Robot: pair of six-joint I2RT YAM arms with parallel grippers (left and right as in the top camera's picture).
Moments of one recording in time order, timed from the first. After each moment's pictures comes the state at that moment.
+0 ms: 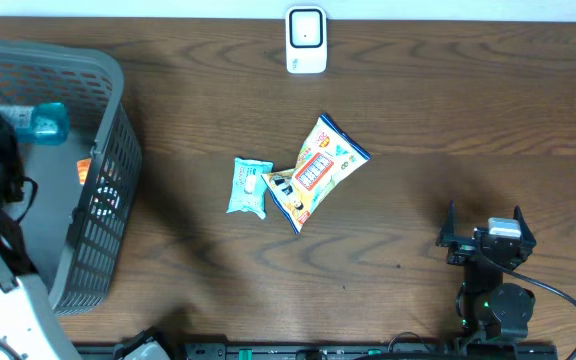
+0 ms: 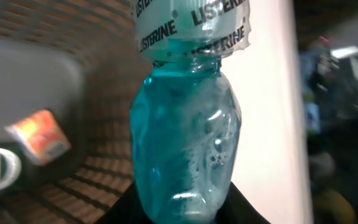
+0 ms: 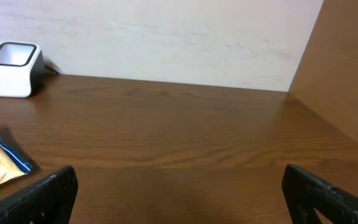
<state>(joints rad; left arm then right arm) 0.58 1.07 1.35 -0.74 0.25 -1.11 -0.04 0.01 0.01 -0.06 0.12 -0.11</state>
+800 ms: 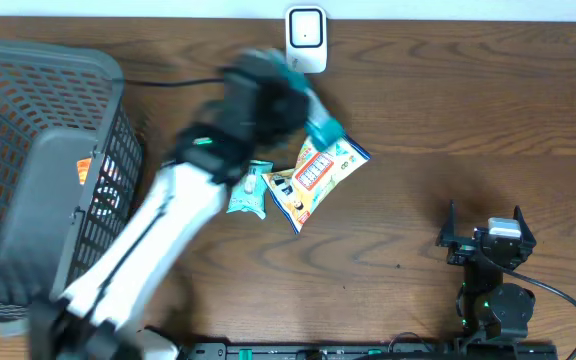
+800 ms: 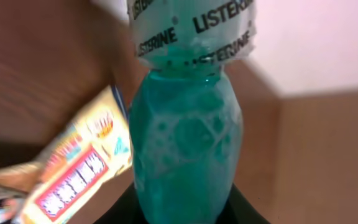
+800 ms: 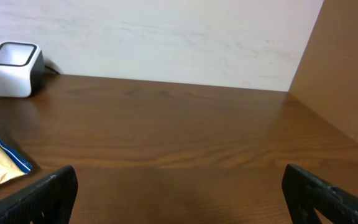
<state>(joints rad) -0.51 1.53 1.35 -0.46 0.15 -1.05 -0.04 0.01 0.01 -0.06 0.12 -0.11</state>
